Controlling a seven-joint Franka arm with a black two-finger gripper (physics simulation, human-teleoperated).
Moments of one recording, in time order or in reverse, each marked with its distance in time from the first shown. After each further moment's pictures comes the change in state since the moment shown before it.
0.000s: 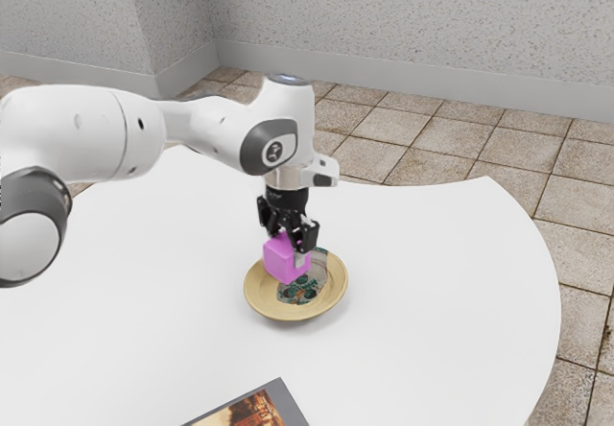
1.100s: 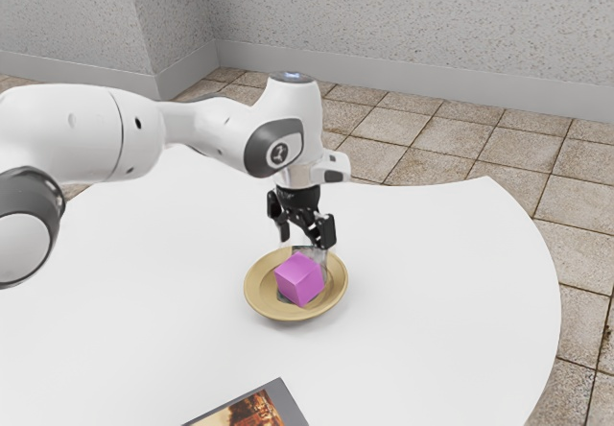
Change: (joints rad) arm 0.000 -0.022 -0.040 -0.021 -0.012 0.071 -0.062
